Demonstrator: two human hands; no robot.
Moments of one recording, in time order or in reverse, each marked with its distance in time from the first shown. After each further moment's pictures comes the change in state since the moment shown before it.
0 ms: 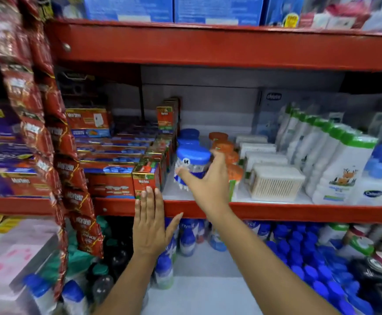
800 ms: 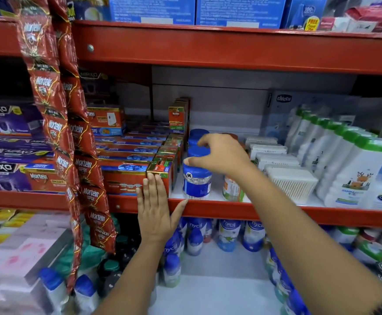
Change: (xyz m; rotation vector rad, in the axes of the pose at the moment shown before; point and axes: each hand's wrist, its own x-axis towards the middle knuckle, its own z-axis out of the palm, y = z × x) left_hand 0.025 -0.011 -0.011 -0.053 -0.037 -0.131; right_hand 0.055 -0.054 -0.016 -0.777 -0.457 -0.190
